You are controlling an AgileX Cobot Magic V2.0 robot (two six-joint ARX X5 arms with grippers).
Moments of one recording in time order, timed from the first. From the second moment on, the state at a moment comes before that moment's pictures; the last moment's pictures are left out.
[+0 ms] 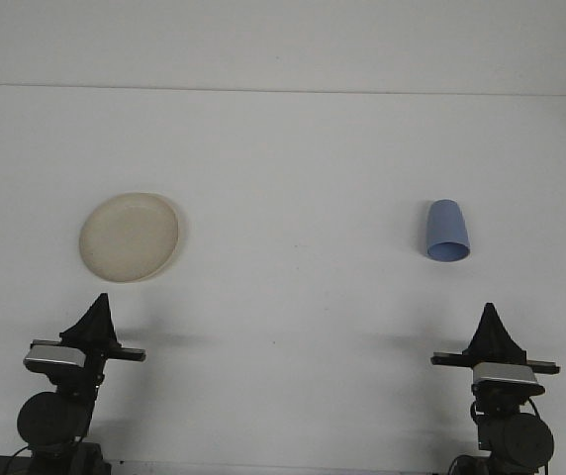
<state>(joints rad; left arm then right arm) -0.08 0.01 0.03 0.22 -0.03 0.01 -0.02 0.00 0.01 0.17 0.03 -0.02</state>
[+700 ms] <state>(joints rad) -0.08 0.01 0.03 0.22 -0.03 0.01 -0.02 0.01 0.16 0.03 0.03 -0.02</state>
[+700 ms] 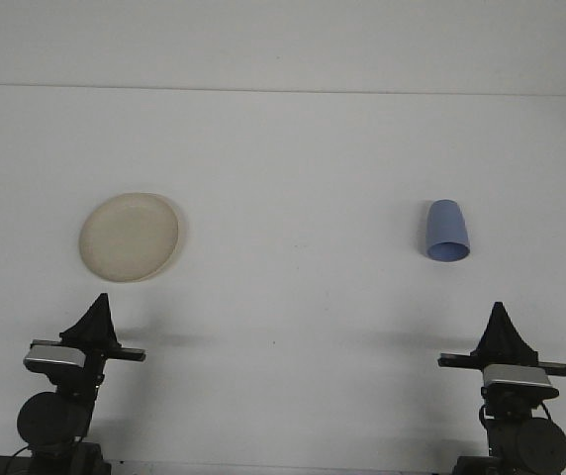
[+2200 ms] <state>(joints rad) -0.08 0.01 0.03 0.22 -0.03 0.01 -0.02 0.73 1.02 -0.90 0.03 0.05</state>
